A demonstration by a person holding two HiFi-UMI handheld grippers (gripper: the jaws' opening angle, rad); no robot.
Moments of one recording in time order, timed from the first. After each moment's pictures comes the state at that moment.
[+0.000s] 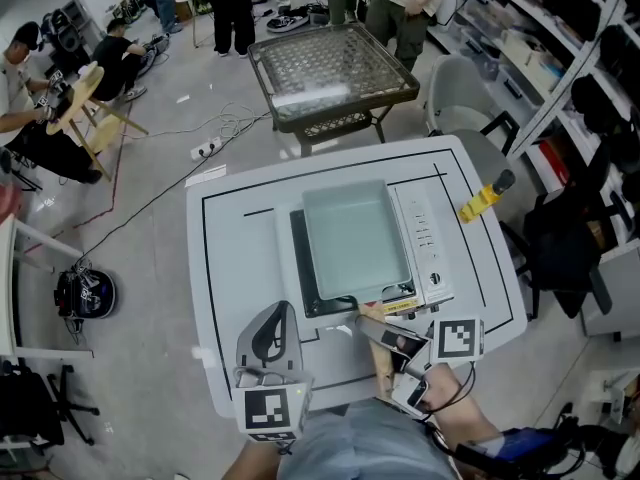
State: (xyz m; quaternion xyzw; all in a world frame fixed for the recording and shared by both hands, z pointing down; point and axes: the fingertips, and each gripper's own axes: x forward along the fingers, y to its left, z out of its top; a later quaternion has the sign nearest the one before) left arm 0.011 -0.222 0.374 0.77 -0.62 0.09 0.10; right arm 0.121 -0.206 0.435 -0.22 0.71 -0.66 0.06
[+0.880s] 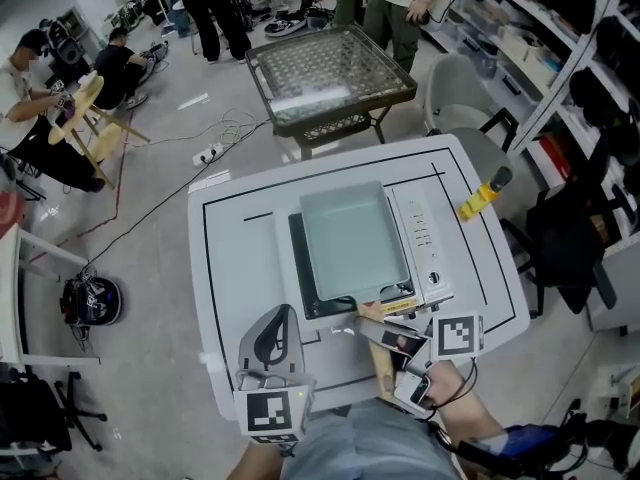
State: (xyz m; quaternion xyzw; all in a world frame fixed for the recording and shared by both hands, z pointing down) left arm 0.020 -0.218 0.369 0.78 -0.61 0.10 0.10; right arm 0.122 -0.205 0.429 -0.19 0.73 -0.65 0.06
